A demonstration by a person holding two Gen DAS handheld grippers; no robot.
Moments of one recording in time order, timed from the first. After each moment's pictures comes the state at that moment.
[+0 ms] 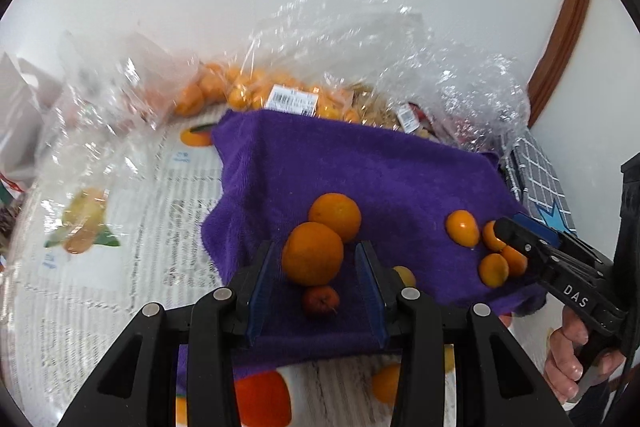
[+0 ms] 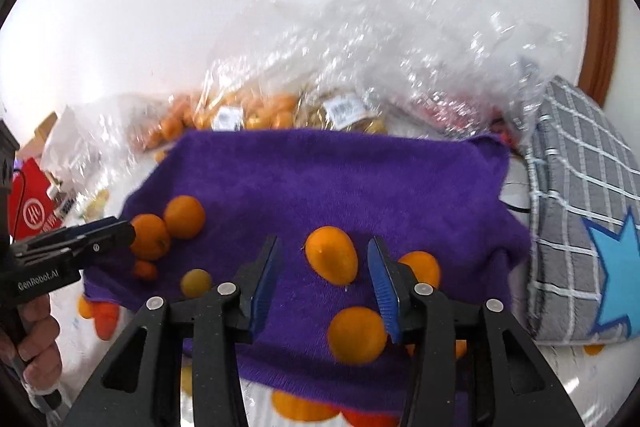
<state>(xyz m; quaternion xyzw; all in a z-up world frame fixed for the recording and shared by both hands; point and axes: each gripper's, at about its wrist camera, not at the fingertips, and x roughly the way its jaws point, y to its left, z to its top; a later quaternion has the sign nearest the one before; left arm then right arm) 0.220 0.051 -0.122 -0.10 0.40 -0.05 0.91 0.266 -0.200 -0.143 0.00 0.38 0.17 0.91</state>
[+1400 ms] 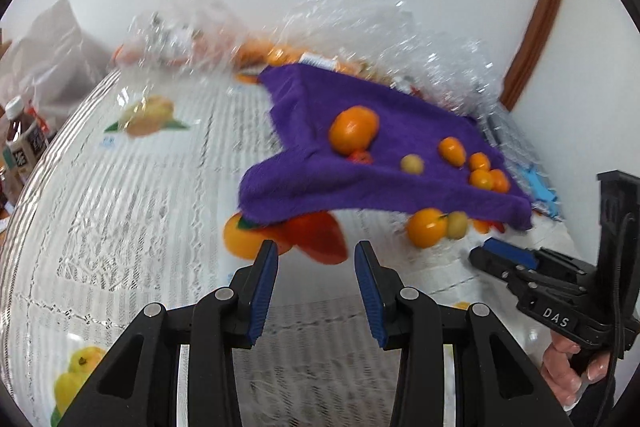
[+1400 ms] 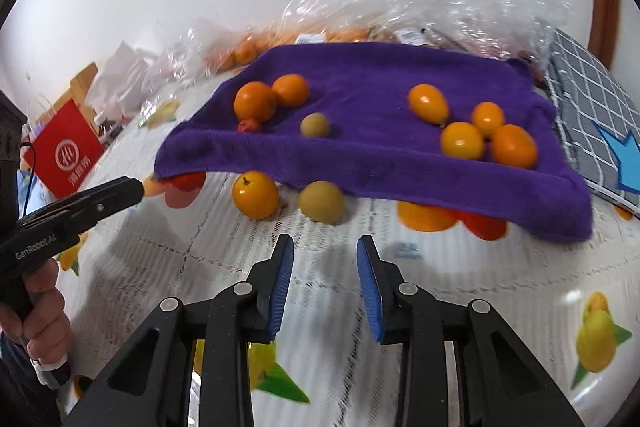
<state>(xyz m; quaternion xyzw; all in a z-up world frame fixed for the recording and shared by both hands) 0.110 0.099 -0.163 -0.12 0.39 -0.06 0.91 0.137 -0.156 -0.177 -0.02 0.42 0.21 0.88</state>
